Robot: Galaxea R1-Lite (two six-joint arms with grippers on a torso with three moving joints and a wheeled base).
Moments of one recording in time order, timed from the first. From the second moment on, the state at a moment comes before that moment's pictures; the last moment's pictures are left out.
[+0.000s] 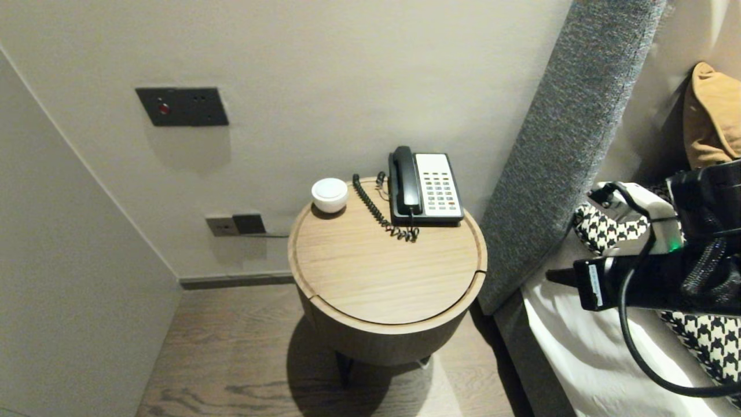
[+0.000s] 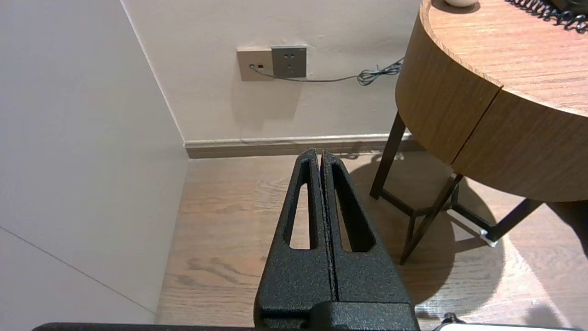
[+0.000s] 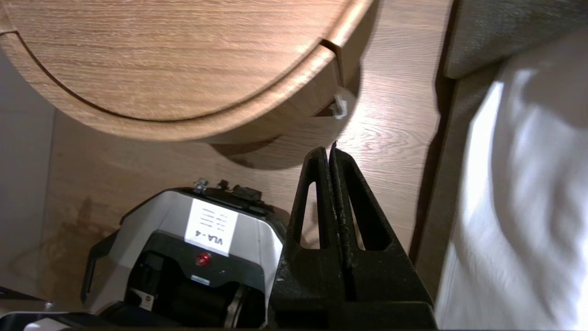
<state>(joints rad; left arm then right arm) 0.00 0.00 0.00 -0.02 0.01 0.02 0.27 1.41 -0.90 0.11 0.10 0.07</state>
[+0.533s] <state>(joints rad) 0.00 0.00 0.00 -0.02 0.01 0.02 0.35 1.66 -0.95 -0.04 0.11 0.09</state>
